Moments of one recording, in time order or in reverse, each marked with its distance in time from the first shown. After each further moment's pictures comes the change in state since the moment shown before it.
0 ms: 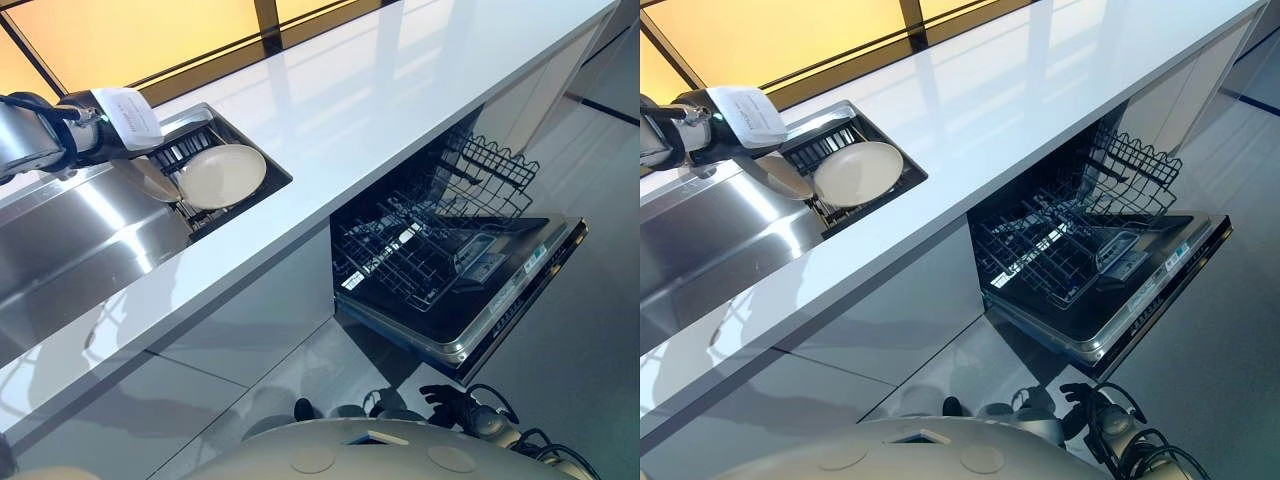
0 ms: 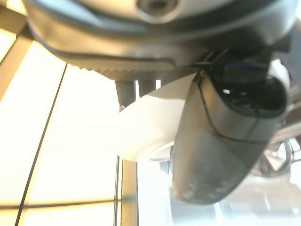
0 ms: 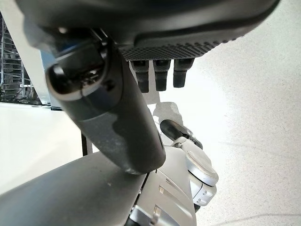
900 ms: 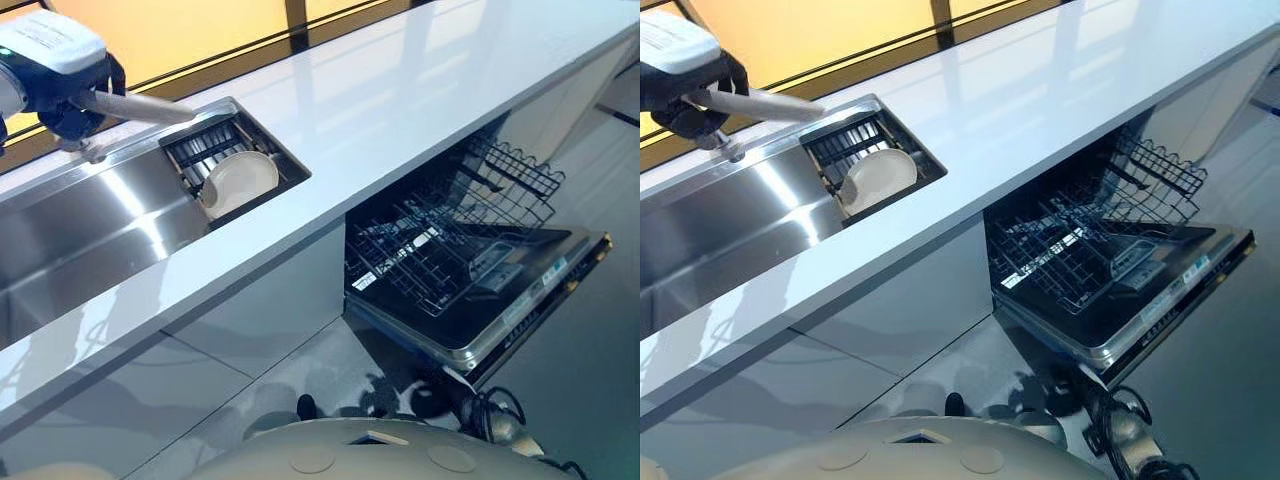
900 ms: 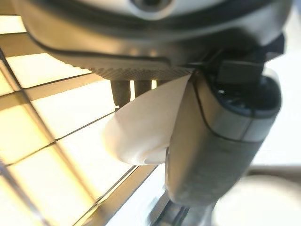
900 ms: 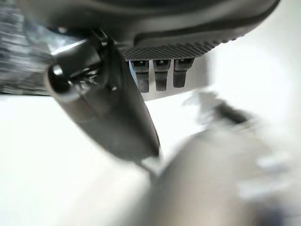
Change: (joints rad) left arm 0.367 0.001 0.550 -0.104 -0.705 0.267 0.095; right arm 0.140 -0.021 -0.019 -0.581 0.387 0.031 0.157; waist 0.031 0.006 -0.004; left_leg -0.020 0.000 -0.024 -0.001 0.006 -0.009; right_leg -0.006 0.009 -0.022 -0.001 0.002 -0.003
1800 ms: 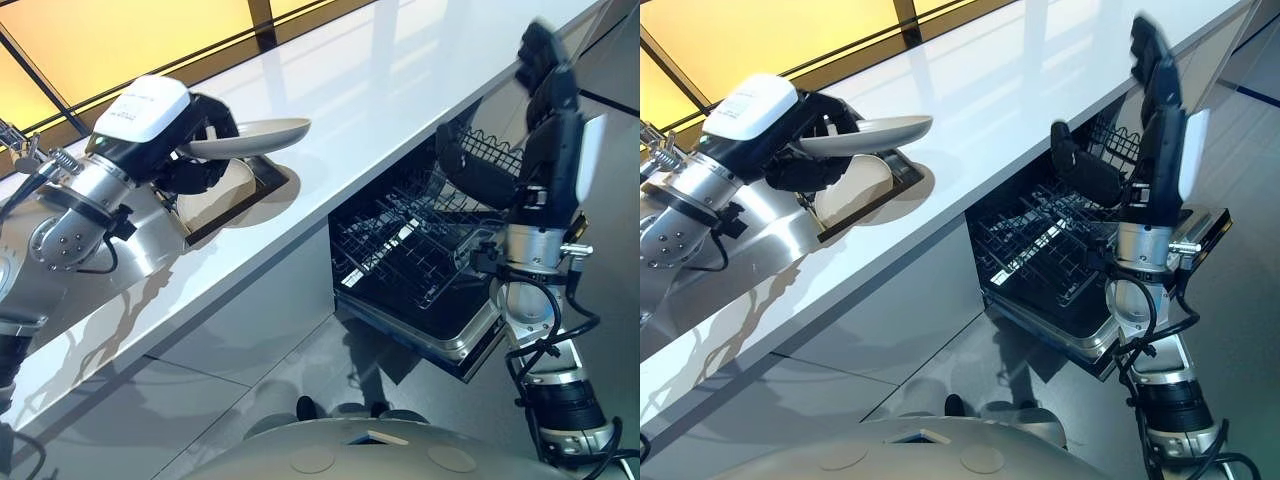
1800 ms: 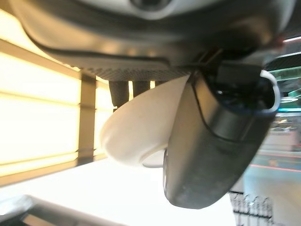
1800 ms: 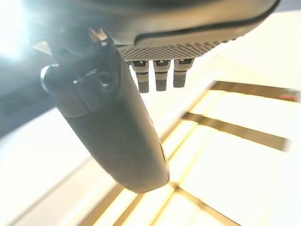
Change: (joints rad) left arm 0.540 -0.326 0.415 -0.571 -0.102 0.095 0.111; right arm -0.251 -0.129 -0.286 -0.939 -0.400 -0.413 -0.694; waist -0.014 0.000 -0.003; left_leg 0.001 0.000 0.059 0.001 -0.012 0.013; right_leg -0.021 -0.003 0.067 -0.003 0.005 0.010
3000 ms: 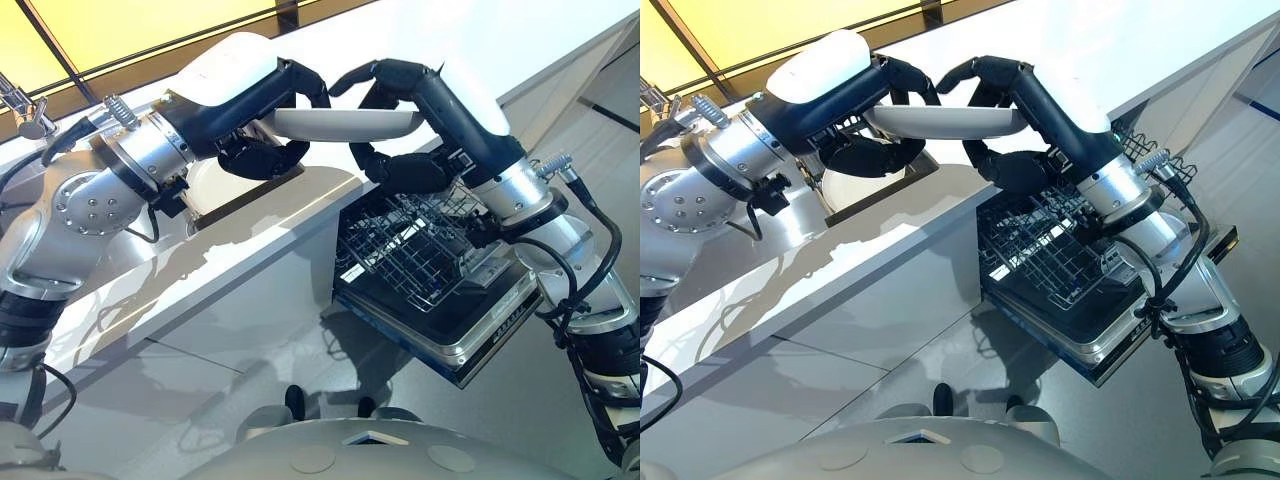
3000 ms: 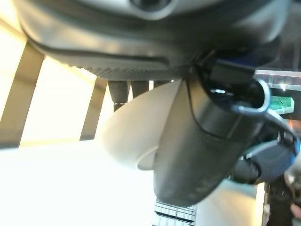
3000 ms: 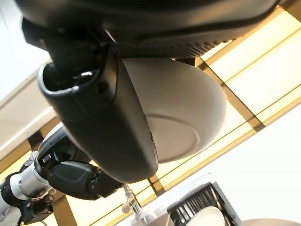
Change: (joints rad) left arm -0.198 -0.099 -0.157 -0.103 -0.262 0.047 -0.190; right arm -0.231 -0.261 0.126 -0.024 0.090 0.262 0.515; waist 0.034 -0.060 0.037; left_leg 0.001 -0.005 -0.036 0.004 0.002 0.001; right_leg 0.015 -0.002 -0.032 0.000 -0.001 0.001
